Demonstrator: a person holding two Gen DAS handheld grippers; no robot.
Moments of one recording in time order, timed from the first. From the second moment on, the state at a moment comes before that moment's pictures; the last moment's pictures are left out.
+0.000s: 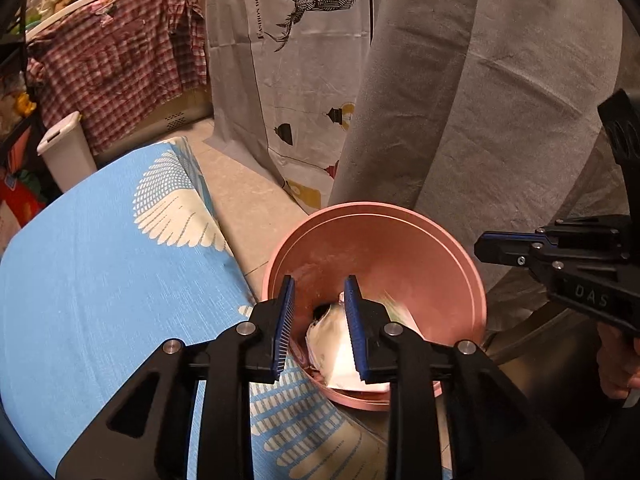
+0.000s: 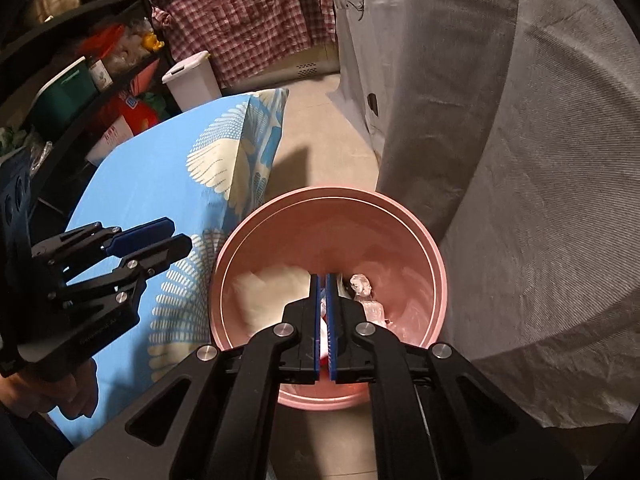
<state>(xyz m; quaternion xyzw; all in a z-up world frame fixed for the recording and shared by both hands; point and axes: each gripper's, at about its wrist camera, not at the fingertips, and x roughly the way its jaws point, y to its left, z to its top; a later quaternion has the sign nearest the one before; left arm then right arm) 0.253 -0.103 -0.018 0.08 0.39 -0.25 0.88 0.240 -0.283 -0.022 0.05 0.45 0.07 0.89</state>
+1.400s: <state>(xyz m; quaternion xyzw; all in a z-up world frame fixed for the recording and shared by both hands) 0.061 -0.045 0.026 -0.01 0.32 -0.08 0.94 0.047 -0.257 0.037 0.00 0.31 -0.04 0.95</state>
